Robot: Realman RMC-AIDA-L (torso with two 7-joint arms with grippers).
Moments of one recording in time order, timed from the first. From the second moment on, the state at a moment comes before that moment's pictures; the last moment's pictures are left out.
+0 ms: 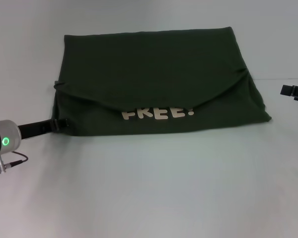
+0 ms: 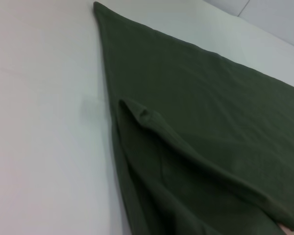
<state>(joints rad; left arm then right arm) -0.74 -2.04 0.50 0.40 2.23 0.76 -2.02 0.59 1.83 -0.63 -0.45 -1.88 -1.17 1.97</state>
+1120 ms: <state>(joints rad) -0.74 -2.03 0.50 0.43 2.28 0.80 -2.05 0.69 1.81 -0.63 -0.52 -2.19 -1.17 2.28</state>
